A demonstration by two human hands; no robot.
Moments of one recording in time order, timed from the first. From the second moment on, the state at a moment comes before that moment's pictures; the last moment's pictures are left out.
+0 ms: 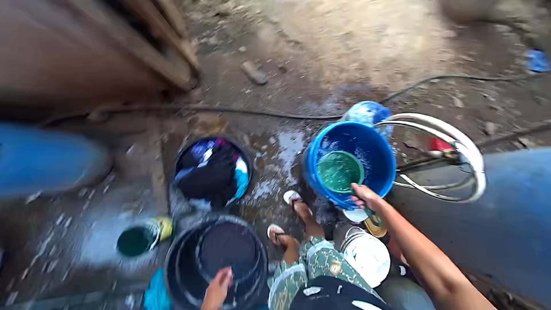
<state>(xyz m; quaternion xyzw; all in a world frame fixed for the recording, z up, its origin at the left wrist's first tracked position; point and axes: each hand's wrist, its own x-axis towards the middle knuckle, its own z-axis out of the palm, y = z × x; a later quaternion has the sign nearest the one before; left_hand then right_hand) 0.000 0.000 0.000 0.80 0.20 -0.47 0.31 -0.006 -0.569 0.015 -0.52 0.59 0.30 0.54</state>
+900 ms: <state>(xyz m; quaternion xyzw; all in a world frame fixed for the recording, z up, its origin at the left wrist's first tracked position) 0.012 -0.004 -0.010 0.75 0.38 -0.35 0.40 0.006 -0.226 0.128 -0.86 0.06 0.39 0.31</state>
